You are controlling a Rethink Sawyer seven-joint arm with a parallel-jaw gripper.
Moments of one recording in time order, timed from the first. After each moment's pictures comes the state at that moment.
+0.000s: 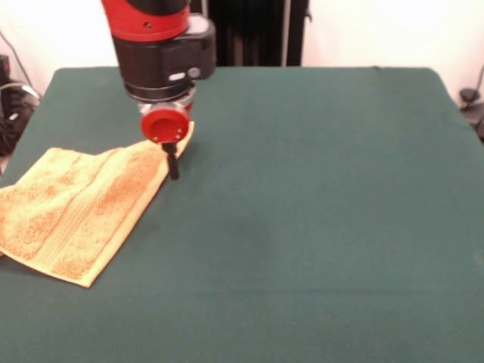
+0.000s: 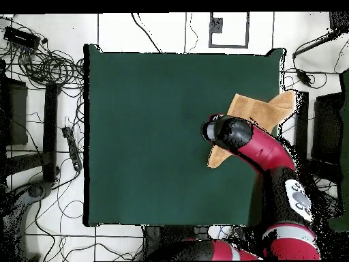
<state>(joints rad) -0.32 -0.46 -0.10 1.51 0.20 0.54 2.66</state>
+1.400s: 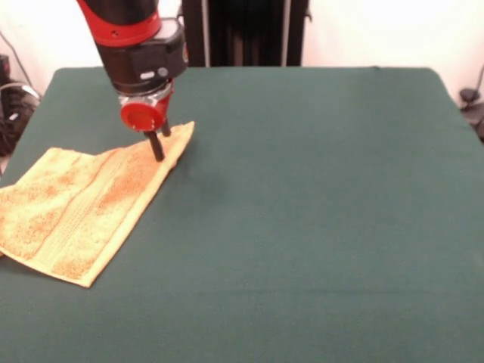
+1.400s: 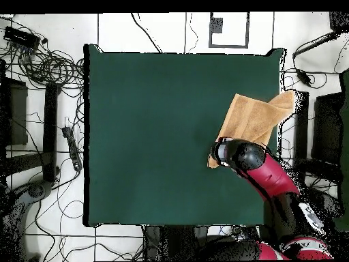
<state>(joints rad) -0.45 -0.43 -0.08 1.69 0.26 0.45 2.66</state>
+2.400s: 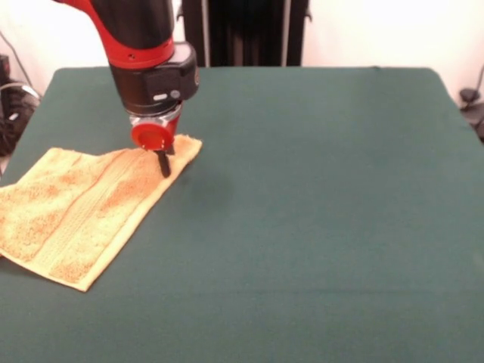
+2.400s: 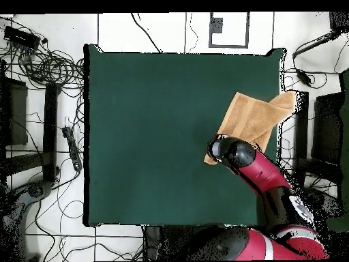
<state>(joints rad) -0.42 -0.39 -0.08 1.66 0.26 0.38 2.66</state>
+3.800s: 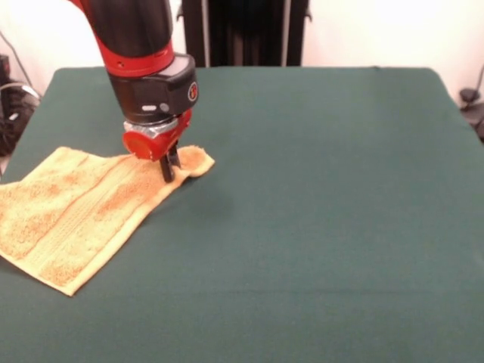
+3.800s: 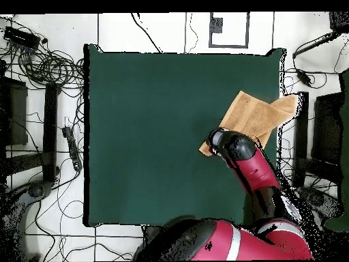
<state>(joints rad) -0.33 -0.35 -0.16 1.67 0.60 0.38 2.75</state>
